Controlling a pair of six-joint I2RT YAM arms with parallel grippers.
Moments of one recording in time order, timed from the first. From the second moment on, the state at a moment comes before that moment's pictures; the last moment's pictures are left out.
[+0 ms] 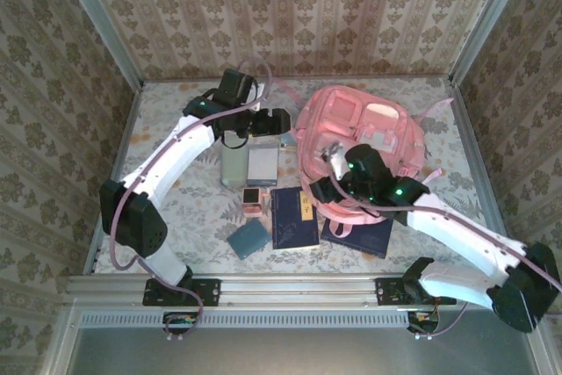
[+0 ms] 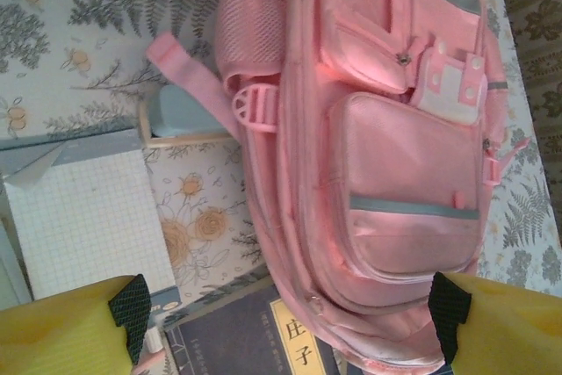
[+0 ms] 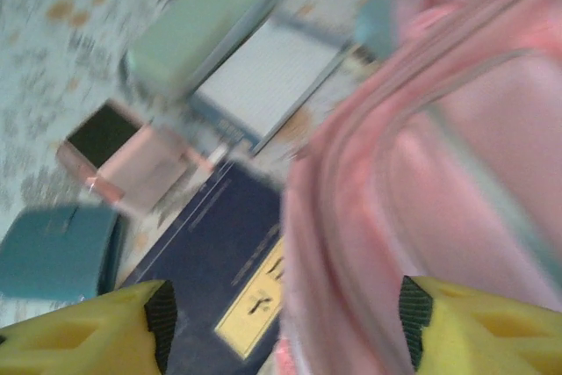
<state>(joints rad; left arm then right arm) -0.58 1.66 1.61 -0.81 0.29 -0.45 0.64 1.05 0.82 -0.40 -0.02 0.15</state>
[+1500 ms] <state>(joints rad) -1.02 2.42 2.38 -1.21 -0.06 -0.25 -0.16 1.01 0.62 -0.52 -0.13 0.73</state>
